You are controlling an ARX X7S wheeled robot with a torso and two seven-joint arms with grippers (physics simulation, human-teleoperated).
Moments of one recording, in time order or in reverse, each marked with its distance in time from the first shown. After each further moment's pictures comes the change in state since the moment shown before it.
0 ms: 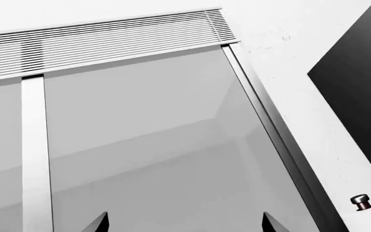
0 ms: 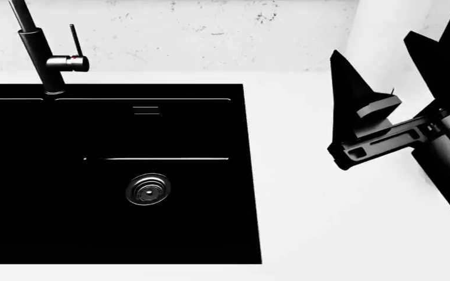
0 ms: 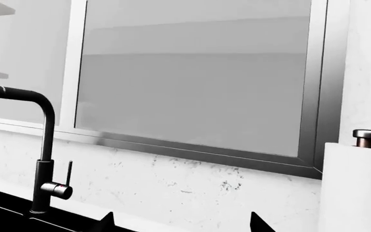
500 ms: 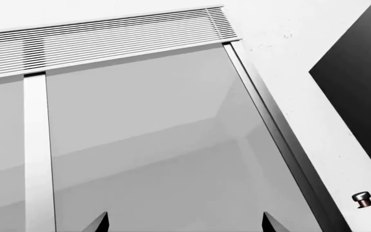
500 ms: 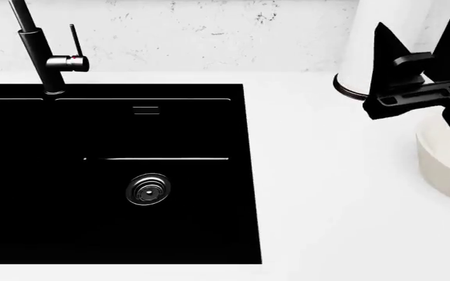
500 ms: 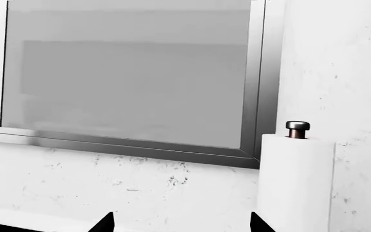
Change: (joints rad) left arm 0.052 -0.005 -0.023 0.009 0.018 0.022 0.011; right arm 0.068 0.036 -0.032 0.170 -0.109 0.030 -0.020
